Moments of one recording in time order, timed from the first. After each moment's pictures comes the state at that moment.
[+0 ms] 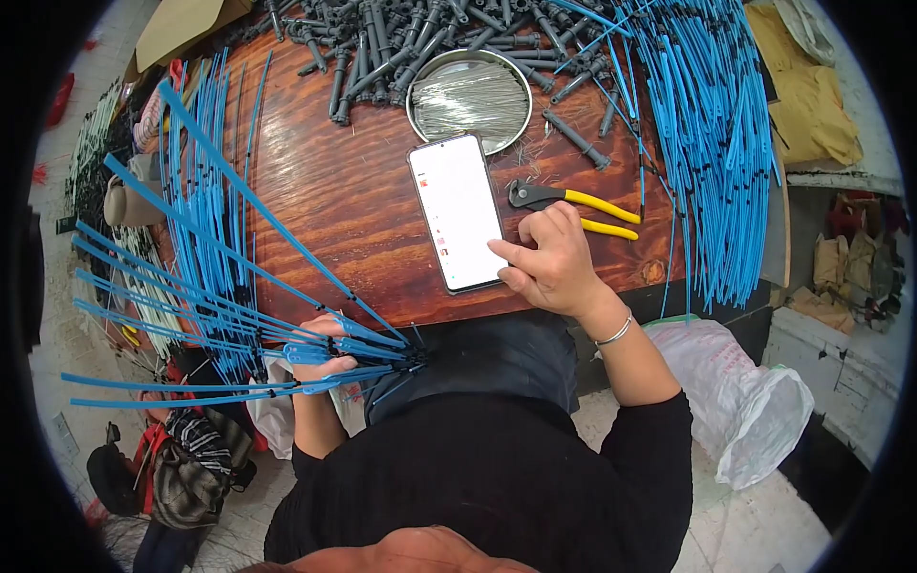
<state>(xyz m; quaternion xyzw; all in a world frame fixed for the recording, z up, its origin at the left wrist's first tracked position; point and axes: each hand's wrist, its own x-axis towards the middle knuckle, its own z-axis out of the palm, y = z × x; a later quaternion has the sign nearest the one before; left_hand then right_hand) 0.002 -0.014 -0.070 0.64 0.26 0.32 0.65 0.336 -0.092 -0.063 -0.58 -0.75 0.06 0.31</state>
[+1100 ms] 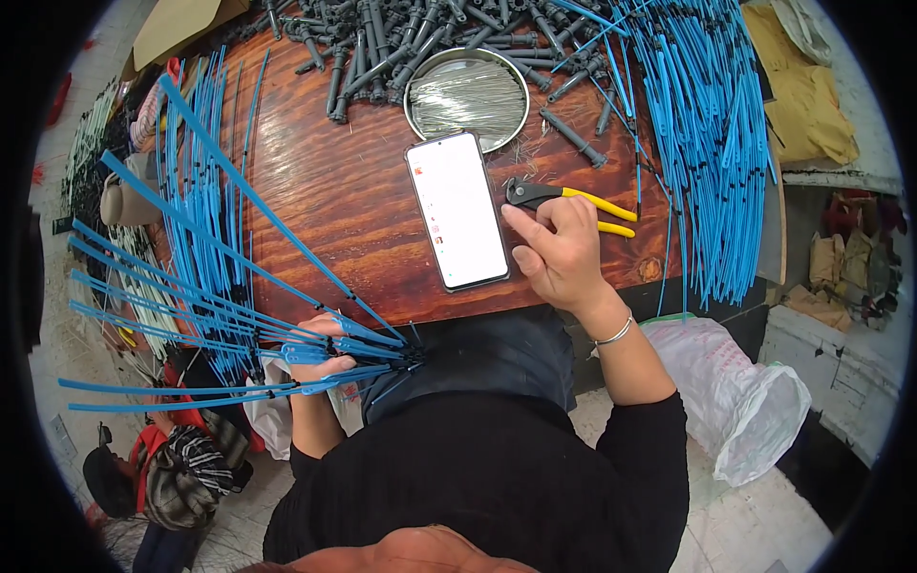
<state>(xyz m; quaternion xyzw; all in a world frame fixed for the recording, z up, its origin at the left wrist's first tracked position) 0.003 -0.014 -0.068 0.64 0.27 0.31 0.65 0.338 -0.093 -0.055 -0.63 -0.70 0.02 0.33</state>
